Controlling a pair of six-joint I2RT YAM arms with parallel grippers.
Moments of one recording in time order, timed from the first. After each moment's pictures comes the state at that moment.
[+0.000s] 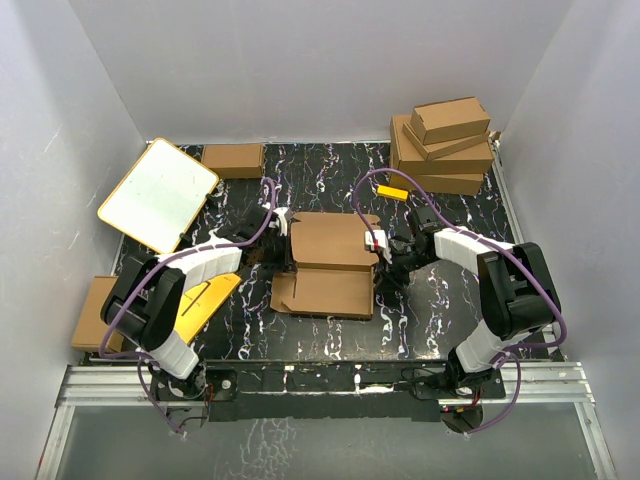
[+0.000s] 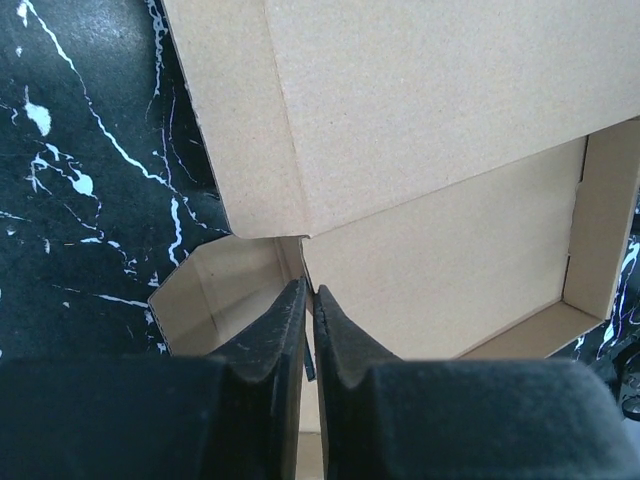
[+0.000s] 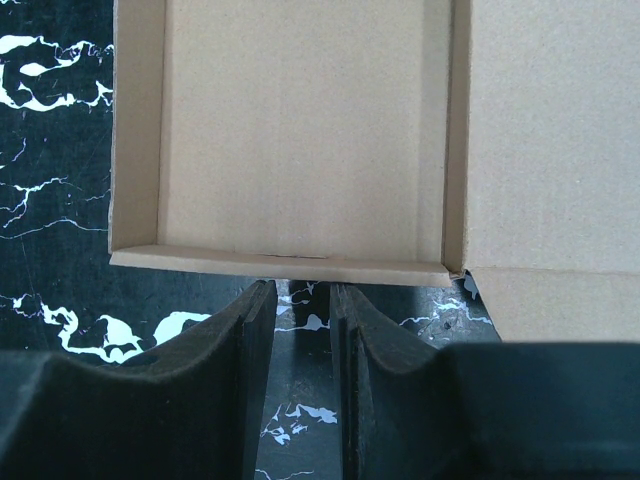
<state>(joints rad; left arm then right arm) -0.53 1.61 0.86 -0.21 0.26 -0.44 0.22 1.62 0.85 -0.61 -0.91 -1.12</state>
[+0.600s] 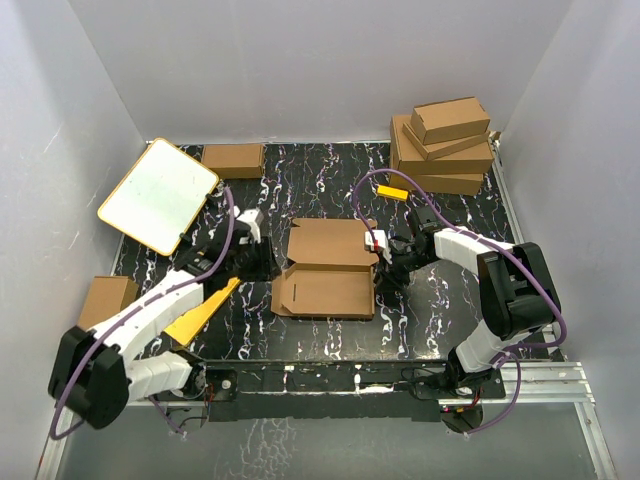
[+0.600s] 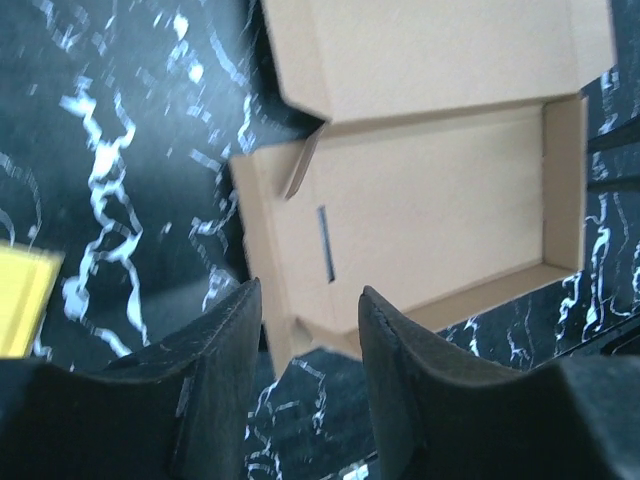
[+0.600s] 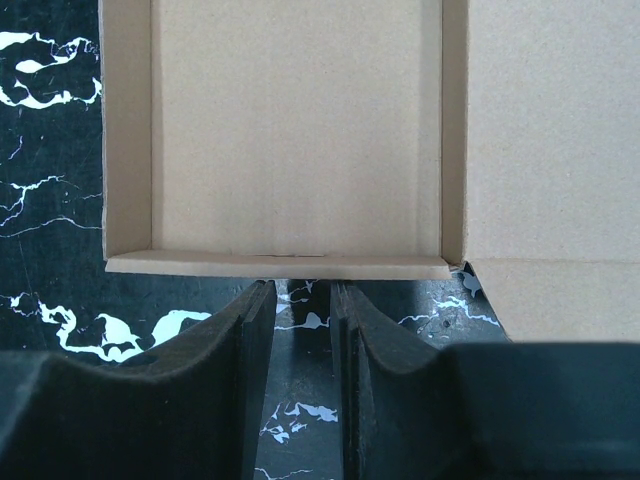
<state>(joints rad) -0.53 1.19 0.75 -0.37 0.11 -0.47 0.22 1.62 0.85 -0.61 -0.90 -1.12</state>
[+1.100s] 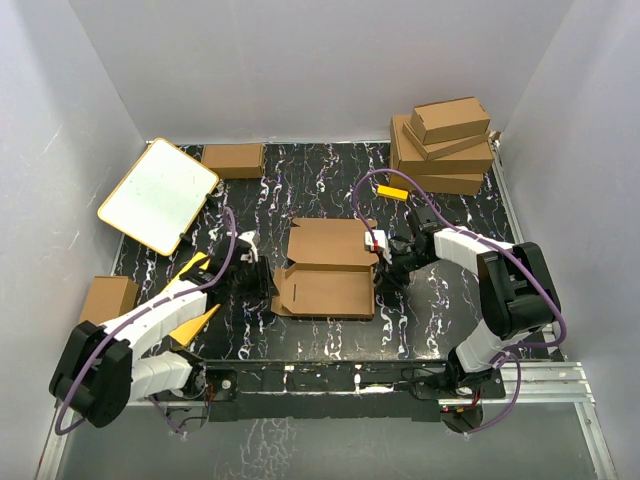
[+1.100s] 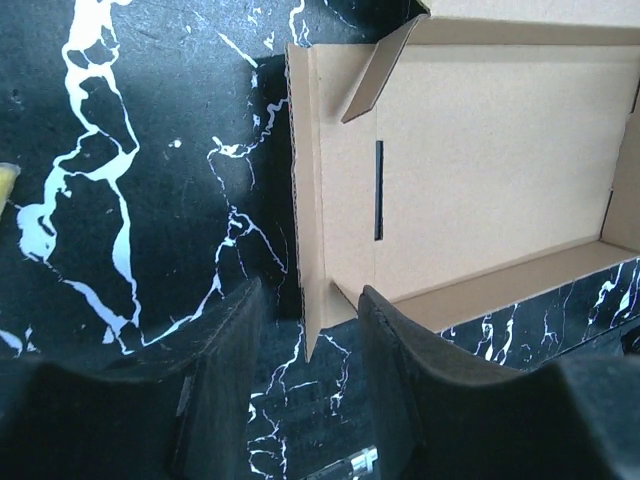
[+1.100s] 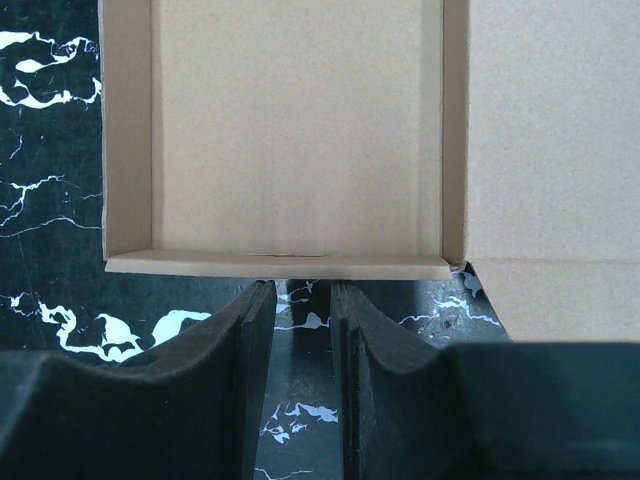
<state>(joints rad) -0.52 1.13 0.55 -0.35 0.13 -0.58 0.22 1.62 0.85 -0.61 -0.90 -1.12</state>
